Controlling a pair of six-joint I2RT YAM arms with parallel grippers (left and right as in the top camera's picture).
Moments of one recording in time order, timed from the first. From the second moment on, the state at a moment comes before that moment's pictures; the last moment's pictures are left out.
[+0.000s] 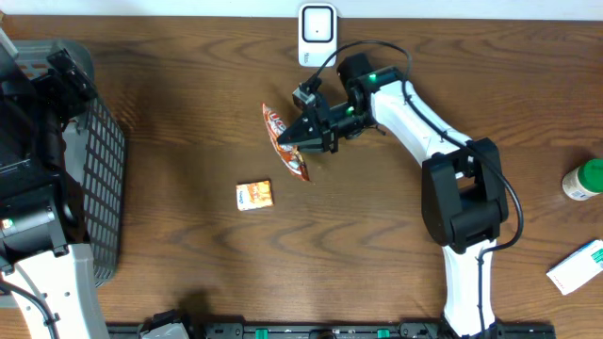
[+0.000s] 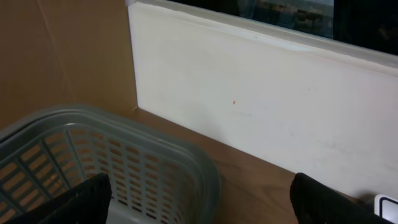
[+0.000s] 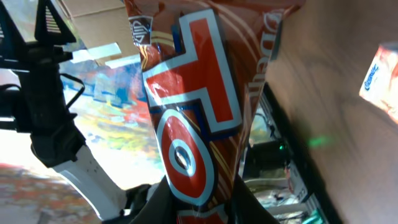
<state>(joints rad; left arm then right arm) 0.34 1.12 1.35 -0.45 -0.02 -0.15 0.40 2.23 1.76 -1.07 -1.52 0.19</state>
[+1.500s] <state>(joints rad) 0.34 1.12 1.35 -0.45 -0.02 -0.15 -0.02 2.23 1.74 -1.70 -0.80 -0.37</state>
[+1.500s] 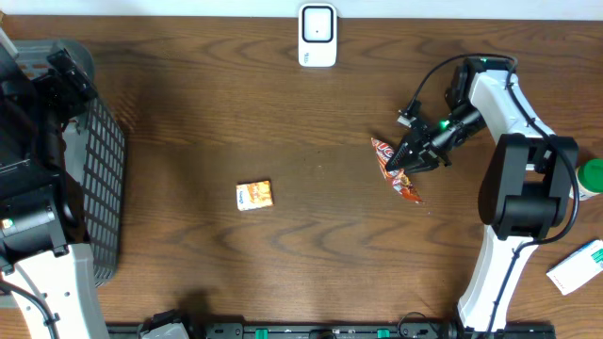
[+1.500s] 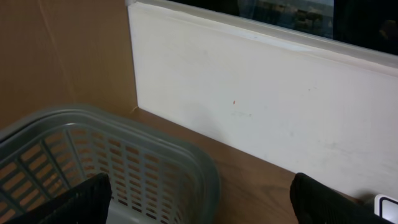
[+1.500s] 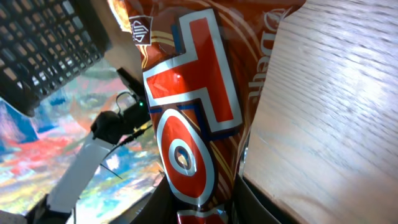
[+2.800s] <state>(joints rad) 0.34 1.12 1.35 -0.45 -0.02 -0.15 0.48 2.23 1.73 -1.12 -0.20 -0.15</state>
